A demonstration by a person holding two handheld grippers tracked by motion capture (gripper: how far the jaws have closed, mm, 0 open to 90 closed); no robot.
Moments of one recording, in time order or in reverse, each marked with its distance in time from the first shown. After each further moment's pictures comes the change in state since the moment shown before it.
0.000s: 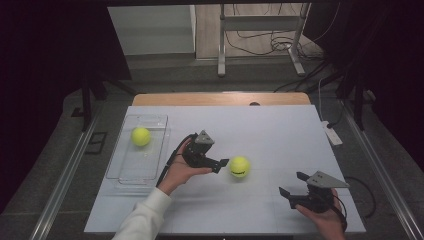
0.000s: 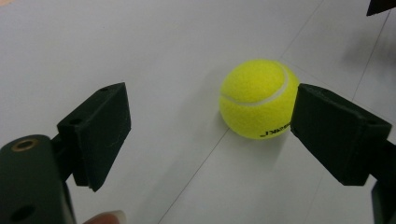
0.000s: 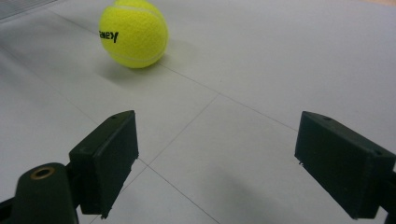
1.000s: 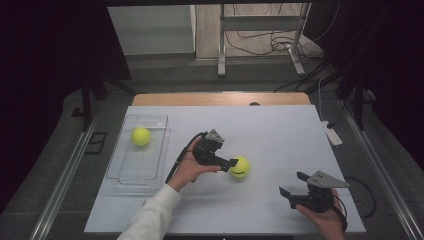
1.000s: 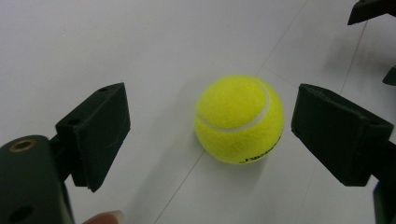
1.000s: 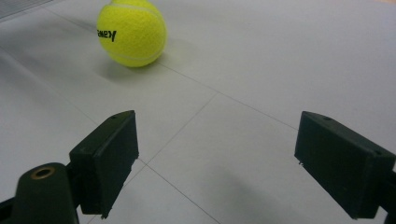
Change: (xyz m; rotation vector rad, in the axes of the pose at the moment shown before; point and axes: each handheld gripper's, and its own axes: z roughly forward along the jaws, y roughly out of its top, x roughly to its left) left arm -0.008 0.015 0.025 0.030 -0.081 -0.011; right arm -0.001 -0.001 0.000 0.004 -0.002 0.005
